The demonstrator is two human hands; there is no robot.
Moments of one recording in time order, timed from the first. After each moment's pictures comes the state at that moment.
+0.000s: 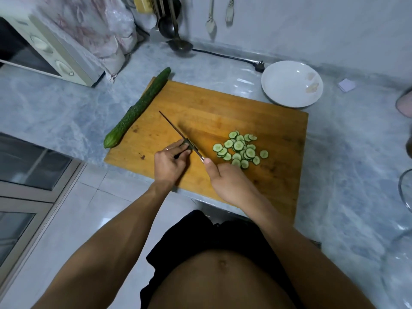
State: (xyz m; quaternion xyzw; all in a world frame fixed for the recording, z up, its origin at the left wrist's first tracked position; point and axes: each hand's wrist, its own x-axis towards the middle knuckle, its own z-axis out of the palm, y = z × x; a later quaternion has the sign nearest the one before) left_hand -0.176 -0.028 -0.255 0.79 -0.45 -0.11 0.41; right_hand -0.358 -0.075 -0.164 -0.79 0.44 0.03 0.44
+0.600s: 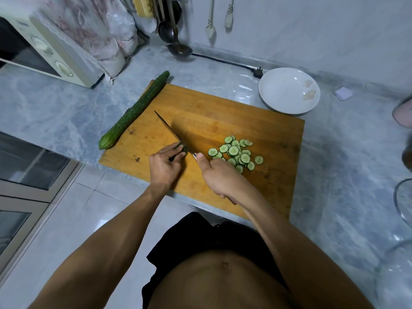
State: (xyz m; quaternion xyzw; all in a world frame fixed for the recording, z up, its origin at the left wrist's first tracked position) left_hand -0.184 -0.036 -0.255 0.80 -0.41 -0.08 0.42; right_hand -0.349 -0.097 -0.153 -0.74 0.45 0.06 0.50
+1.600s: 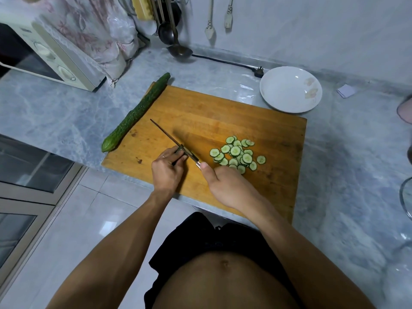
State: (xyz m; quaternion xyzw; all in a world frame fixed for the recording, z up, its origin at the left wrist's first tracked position) left_hand -0.184 -0.026 -0.264 0.80 -0.45 -0.07 0.39; right_hand -0.368 -0.083 -0.150 -0.80 0.41 0.03 0.44
